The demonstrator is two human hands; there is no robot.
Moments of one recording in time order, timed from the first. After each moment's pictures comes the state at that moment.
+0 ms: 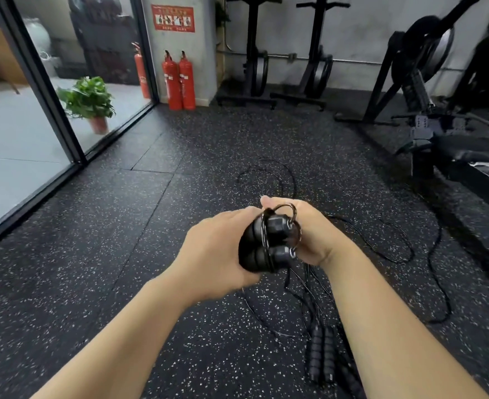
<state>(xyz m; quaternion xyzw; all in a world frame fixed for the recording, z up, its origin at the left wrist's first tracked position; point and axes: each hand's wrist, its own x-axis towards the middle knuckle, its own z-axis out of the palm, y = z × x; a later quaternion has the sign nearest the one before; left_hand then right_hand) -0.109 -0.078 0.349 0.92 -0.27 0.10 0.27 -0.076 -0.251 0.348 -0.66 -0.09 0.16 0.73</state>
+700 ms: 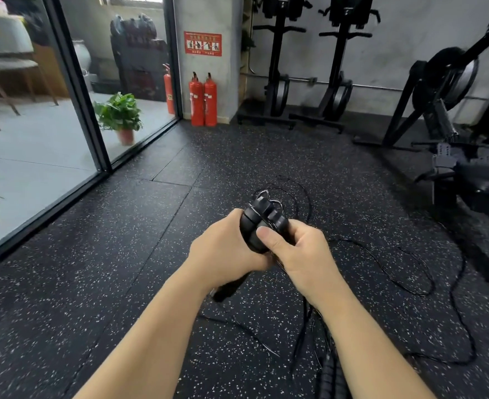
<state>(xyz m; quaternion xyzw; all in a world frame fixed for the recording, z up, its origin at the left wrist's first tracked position) -0.092 -0.072 0.363 0.92 -0.04 -0.01 0.39 -0.103 -0.217 0.354 -0.77 -0.07 -0.05 0.63</state>
